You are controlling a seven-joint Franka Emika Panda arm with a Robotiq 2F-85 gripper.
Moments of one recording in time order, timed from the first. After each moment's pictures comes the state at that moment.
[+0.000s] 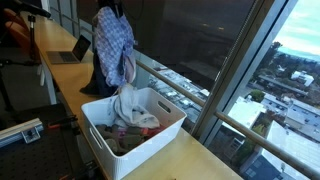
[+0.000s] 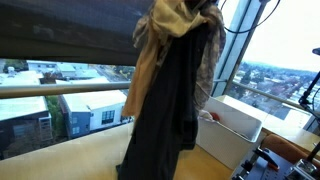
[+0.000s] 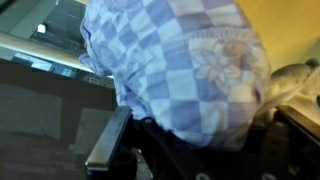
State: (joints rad) arm 0.26 -0.02 0.28 -1.92 -0.08 2.43 0.06
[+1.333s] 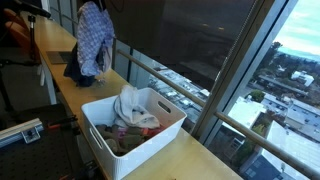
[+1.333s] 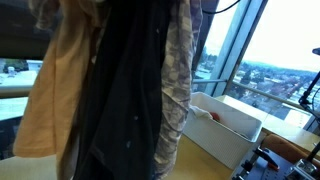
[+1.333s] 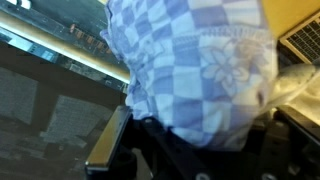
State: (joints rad) arm 0.45 0.21 0.34 -1.64 -0.29 2.35 0.22
